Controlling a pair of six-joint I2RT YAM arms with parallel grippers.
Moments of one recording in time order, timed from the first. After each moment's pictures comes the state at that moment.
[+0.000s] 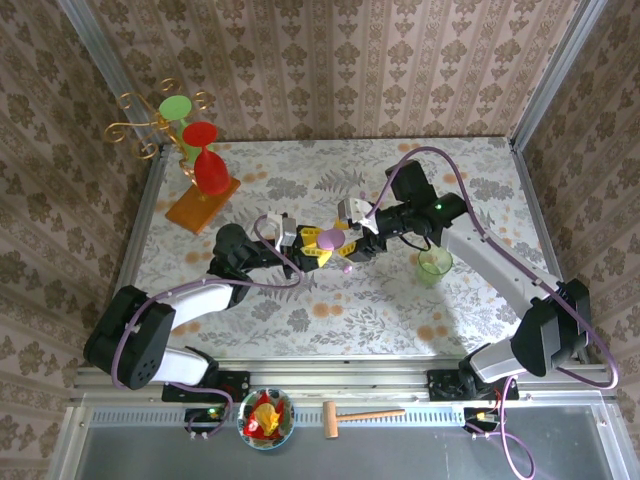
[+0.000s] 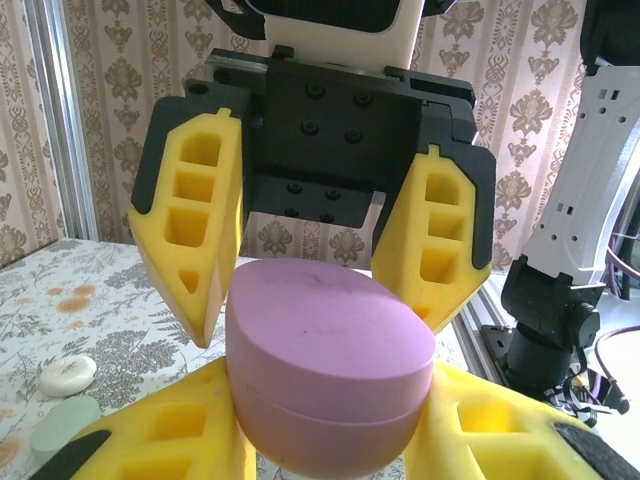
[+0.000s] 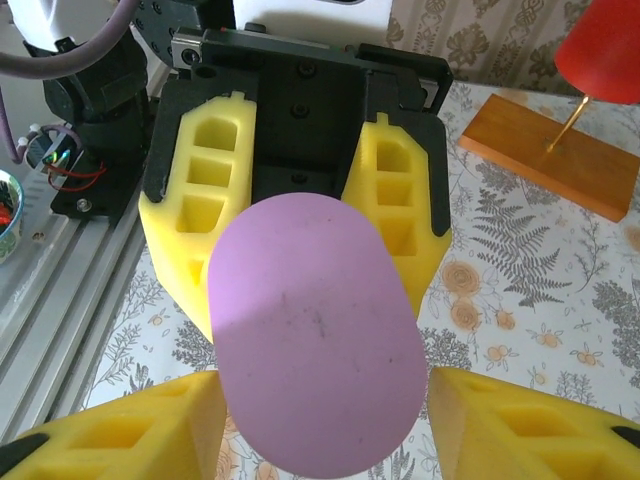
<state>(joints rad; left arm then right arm) -0.56 1.37 0.51 1.05 1.01 -0.21 0.48 1.45 1.27 -0.64 -0.85 -0.84</state>
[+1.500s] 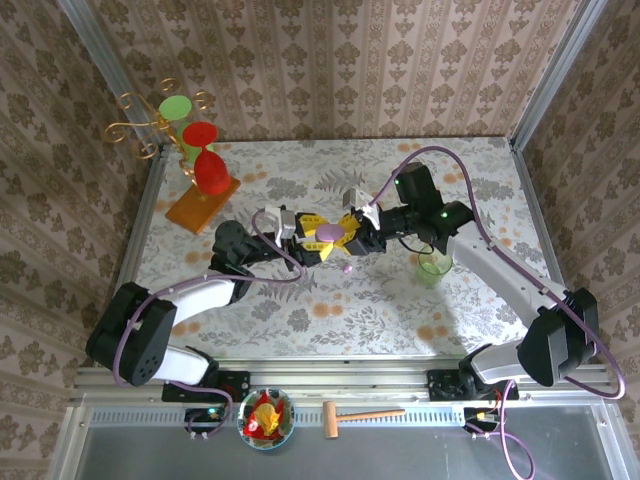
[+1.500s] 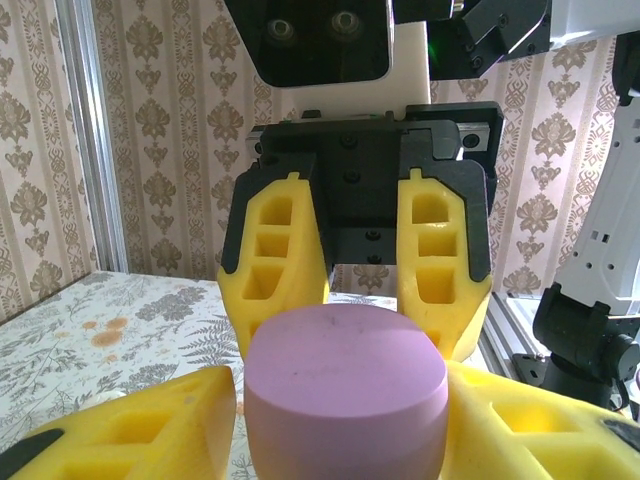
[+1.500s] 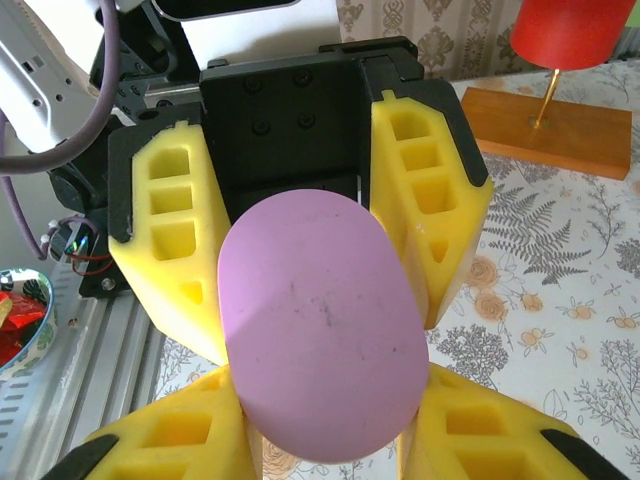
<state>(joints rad) -0.56 1.40 0.55 1.10 0.96 -0.23 0.48 1.39 1.19 -0.49 -0.86 -0.52</state>
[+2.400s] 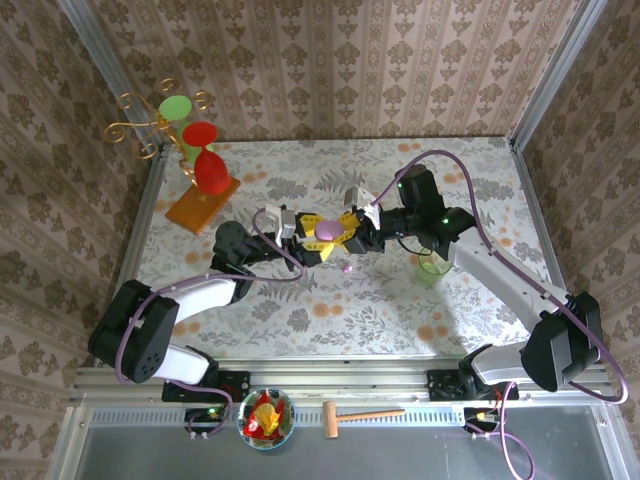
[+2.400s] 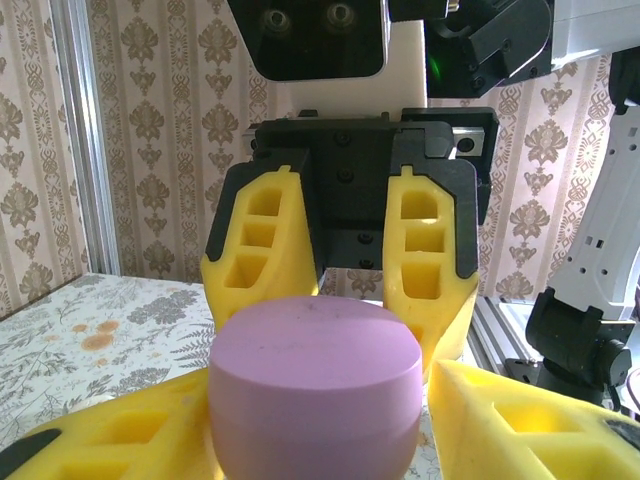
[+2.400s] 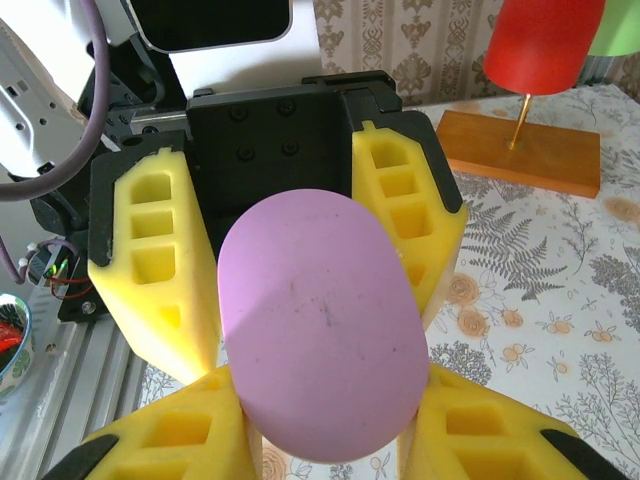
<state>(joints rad) -0.56 1.41 0.56 1.14 0.97 -0.26 0.48 1.36 1.14 -0.37 -0.84 -0.45</state>
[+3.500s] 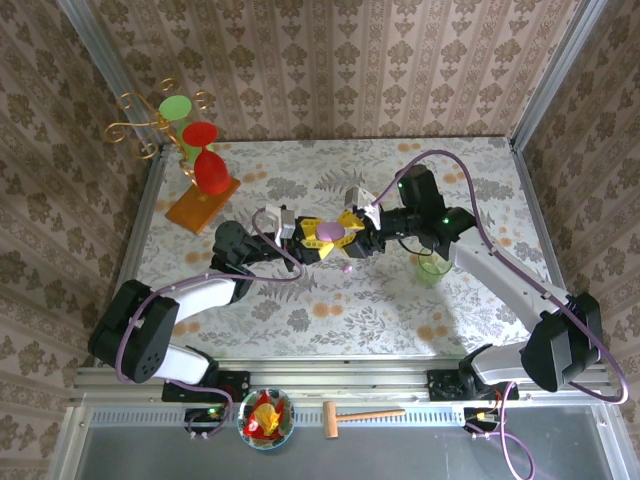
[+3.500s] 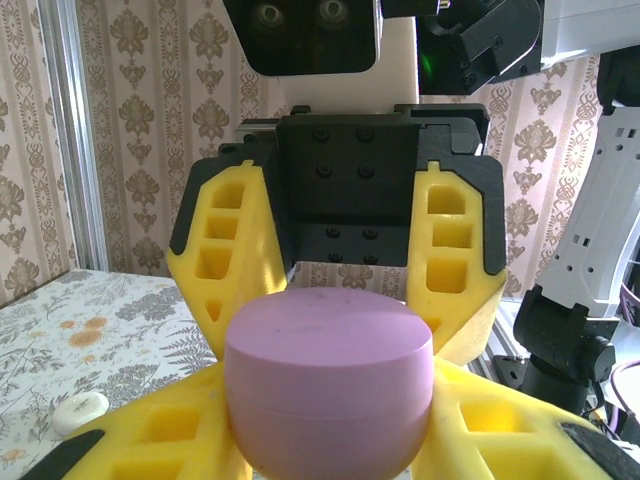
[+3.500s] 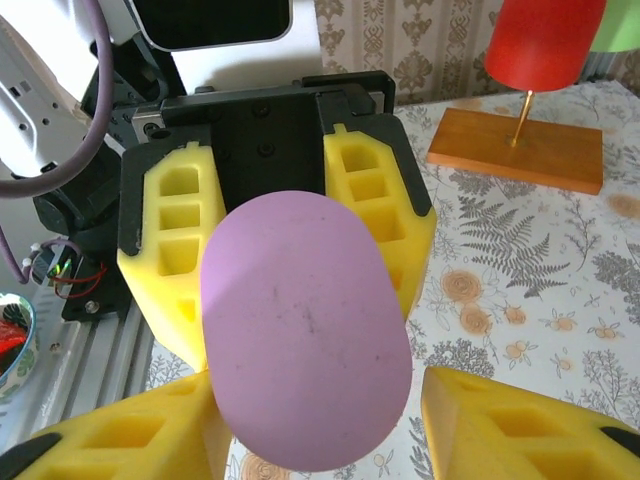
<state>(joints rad) -0.55 1.41 0.56 1.14 0.99 -0.27 0.47 1.36 1.14 -0.38 -0.84 -0.45</state>
